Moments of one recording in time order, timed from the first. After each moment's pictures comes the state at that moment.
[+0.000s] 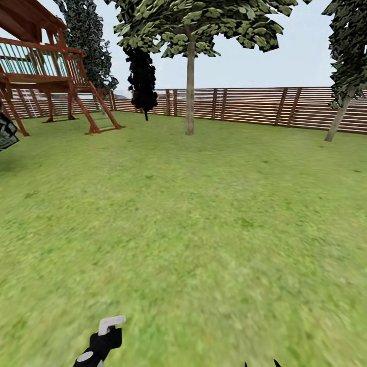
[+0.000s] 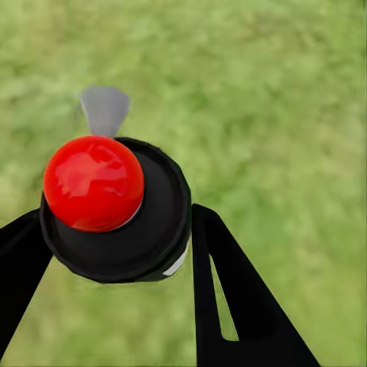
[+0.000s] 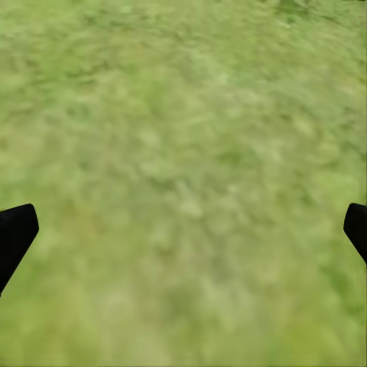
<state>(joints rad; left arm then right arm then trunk) -0.41 -0.02 0.33 -0.37 -0.16 -0.13 -0.05 -0.28 -0.02 -0.46 -0.03 0.65 -0.87 -0.17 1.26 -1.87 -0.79</state>
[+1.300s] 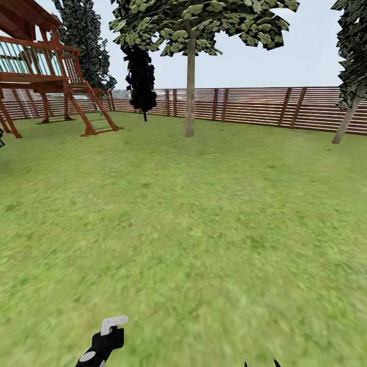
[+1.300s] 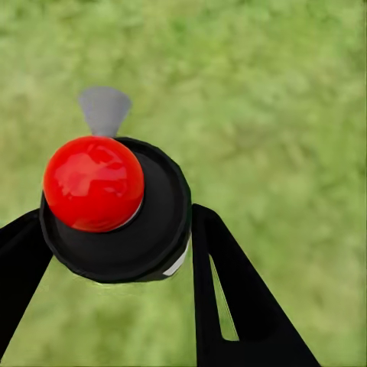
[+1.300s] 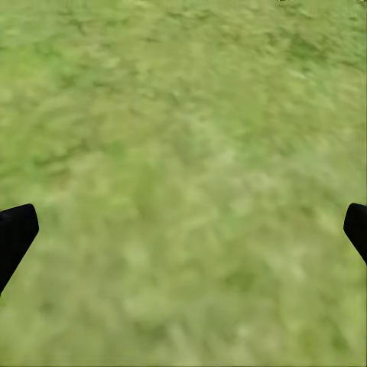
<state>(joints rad) -0.41 -0.03 0.33 -0.37 -0.17 -0.13 -0.04 -0.28 -0.02 -0.46 -0.03 0.65 -0.87 -0.17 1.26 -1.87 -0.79</state>
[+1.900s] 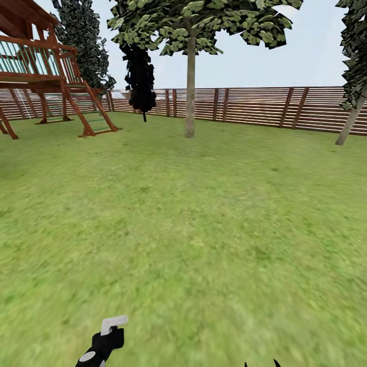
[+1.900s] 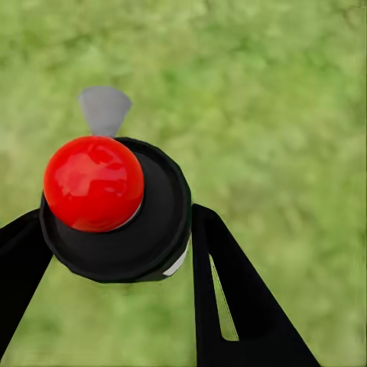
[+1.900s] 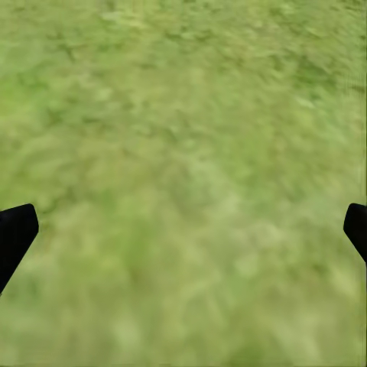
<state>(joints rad) -0.41 -0.03 0.33 -0.37 -0.17 -0.13 -0.04 -0.28 -0.02 -0.46 -0.03 0.65 -0.87 -0.17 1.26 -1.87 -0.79</state>
